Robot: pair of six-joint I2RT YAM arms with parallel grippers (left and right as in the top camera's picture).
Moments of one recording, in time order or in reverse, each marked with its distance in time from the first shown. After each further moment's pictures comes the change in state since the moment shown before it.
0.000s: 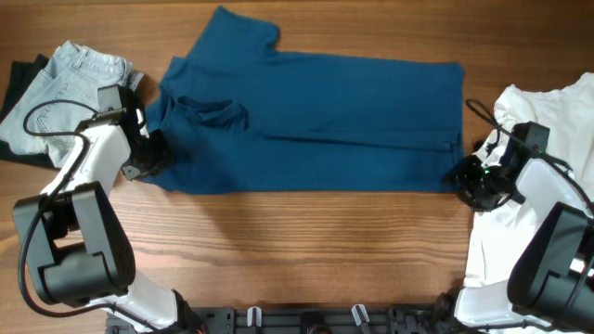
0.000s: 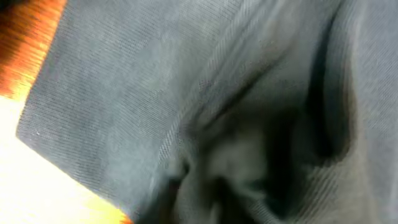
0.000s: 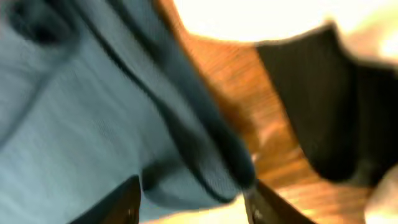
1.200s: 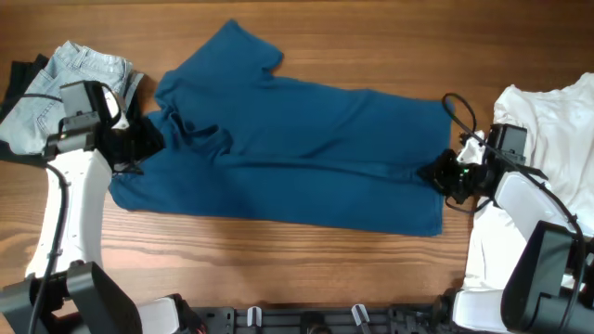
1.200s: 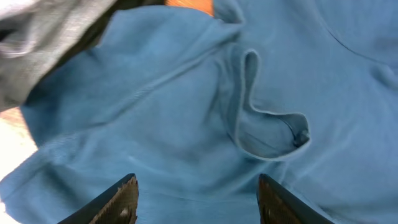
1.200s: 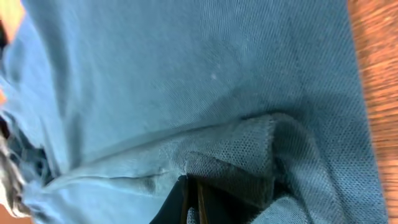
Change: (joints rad) left arm 0.033 -0.291 -0.001 -0.049 0.126 -0.003; right arm 0.116 -0.085 -0.108 0.186 -0.268 0.087
